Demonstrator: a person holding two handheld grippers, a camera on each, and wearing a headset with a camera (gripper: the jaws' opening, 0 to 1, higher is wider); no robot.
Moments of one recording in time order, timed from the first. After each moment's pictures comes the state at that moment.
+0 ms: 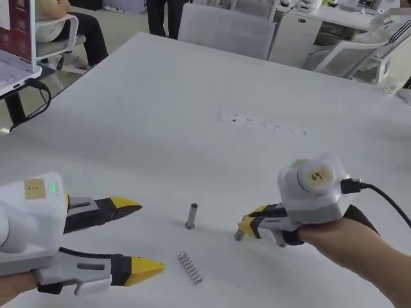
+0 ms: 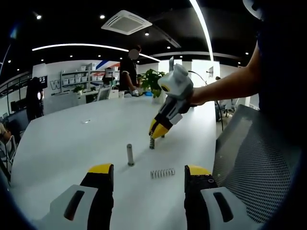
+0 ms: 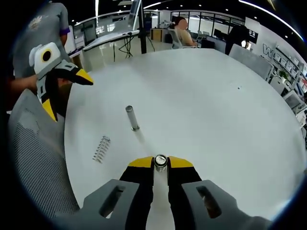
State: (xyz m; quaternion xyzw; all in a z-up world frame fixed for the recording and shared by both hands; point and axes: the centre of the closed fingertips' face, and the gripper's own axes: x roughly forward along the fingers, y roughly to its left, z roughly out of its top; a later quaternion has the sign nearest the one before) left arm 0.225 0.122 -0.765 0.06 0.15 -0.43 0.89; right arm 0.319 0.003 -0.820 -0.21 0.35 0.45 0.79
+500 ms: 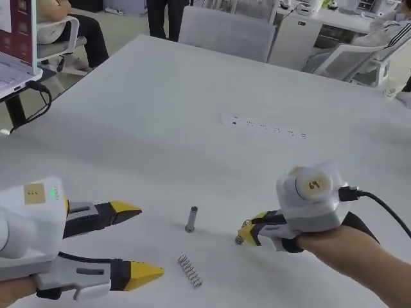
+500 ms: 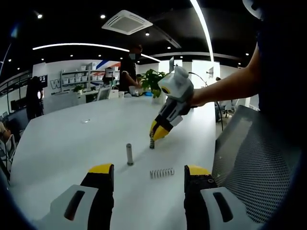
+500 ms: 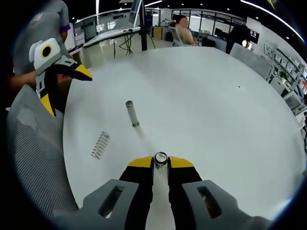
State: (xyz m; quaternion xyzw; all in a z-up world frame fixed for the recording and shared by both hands) left arm 0.224 0.122 -0.765 0.06 0.15 -0.43 0.89; right arm 0.315 0.000 -0.826 -0.22 0.36 0.45 0.79
